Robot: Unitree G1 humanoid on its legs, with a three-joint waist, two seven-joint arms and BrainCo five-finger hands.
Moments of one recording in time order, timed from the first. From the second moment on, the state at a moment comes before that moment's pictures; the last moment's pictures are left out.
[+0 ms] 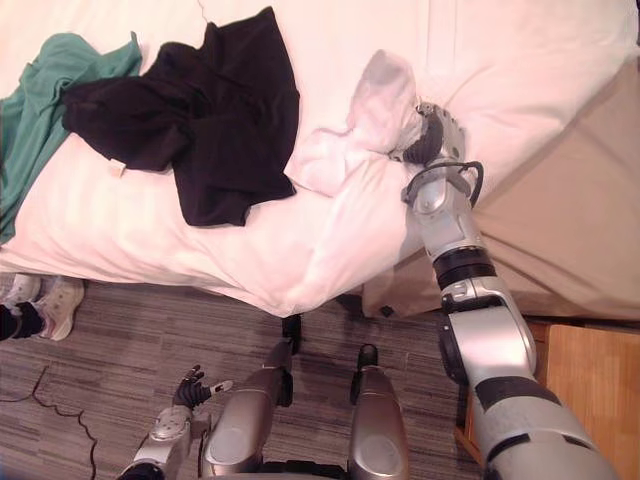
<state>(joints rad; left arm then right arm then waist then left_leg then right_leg) -0.07 0.13 -0.04 1.00 -0.15 -0.14 0.17 -1.03 -0.43 0.10 0.87 -0.46 0.00 -0.31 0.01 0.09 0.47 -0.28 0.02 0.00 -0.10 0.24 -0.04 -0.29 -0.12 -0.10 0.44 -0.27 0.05</state>
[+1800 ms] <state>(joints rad) 0.07 -0.06 0.40 0.95 -0.26 -0.10 0.20 -0.06 -0.08 -0.72 -0.09 0.61 -0.32 -0.48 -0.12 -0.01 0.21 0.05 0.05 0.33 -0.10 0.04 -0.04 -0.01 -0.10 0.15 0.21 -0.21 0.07</state>
